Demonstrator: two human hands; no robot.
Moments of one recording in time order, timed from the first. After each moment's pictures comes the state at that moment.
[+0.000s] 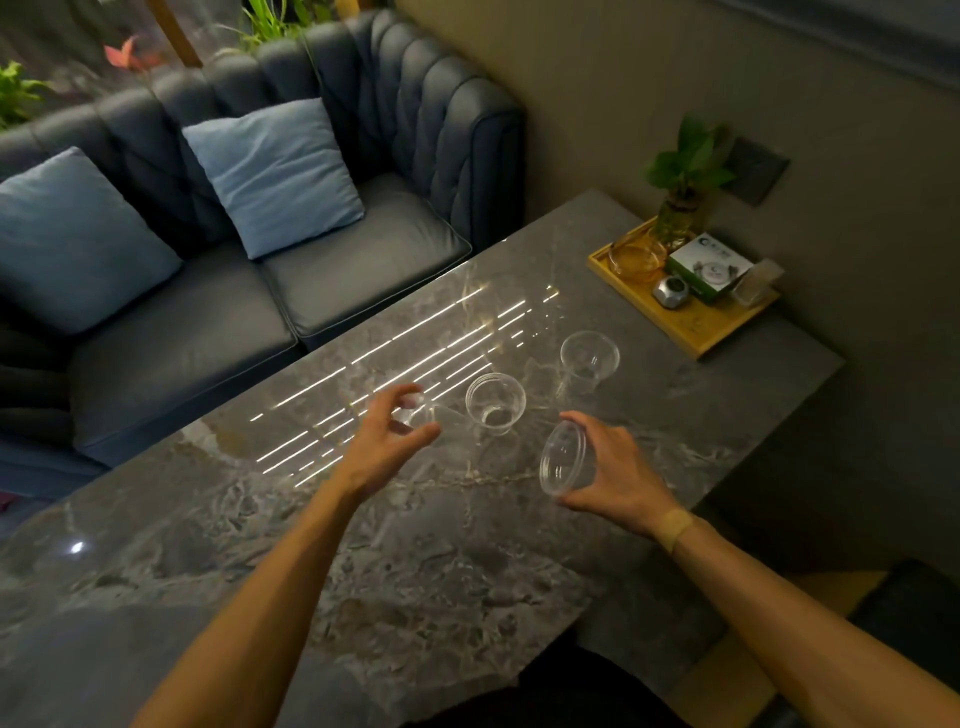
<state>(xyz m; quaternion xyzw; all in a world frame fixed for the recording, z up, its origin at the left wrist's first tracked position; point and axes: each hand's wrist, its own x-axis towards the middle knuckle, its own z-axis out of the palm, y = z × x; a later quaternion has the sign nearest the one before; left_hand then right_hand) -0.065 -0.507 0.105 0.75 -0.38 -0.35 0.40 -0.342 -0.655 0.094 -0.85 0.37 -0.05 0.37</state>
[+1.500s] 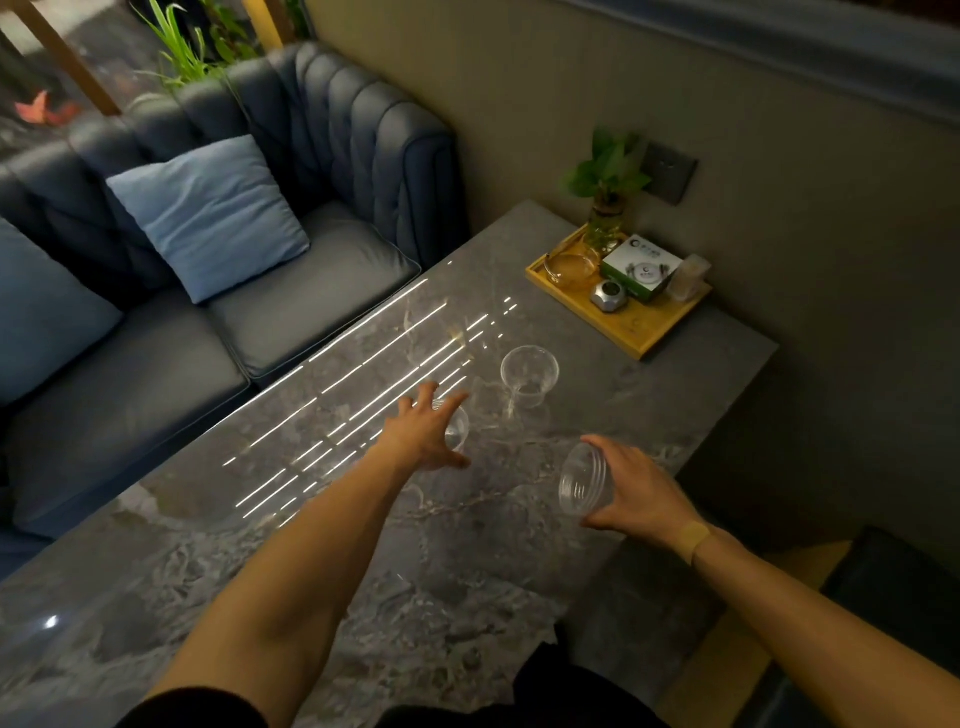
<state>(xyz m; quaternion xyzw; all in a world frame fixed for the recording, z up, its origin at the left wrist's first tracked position) -0.110 -0.640 0.068 0.78 -0.58 -0.23 -0.08 -0.419 -0.699 0.073 -0.83 0.44 0.03 0.34</state>
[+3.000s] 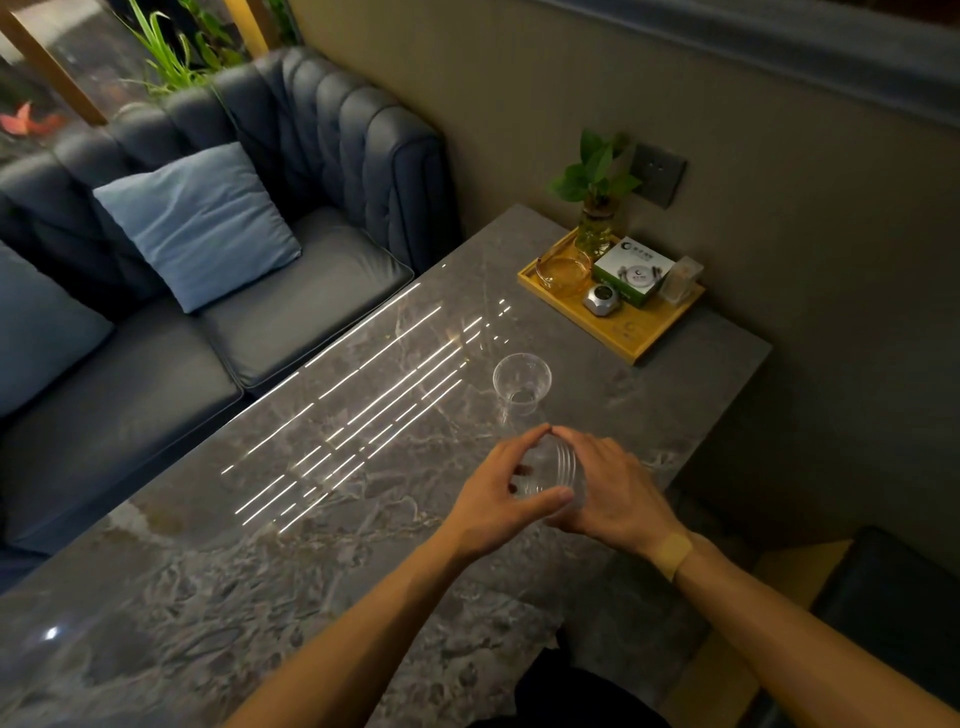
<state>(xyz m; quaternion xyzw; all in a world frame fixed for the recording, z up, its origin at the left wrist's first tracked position) -0.225 -0.605 0.097 0.66 -0.51 -0.44 0.34 -0.394 -0.690 0.096 -0.87 0.38 -0.08 0.30</state>
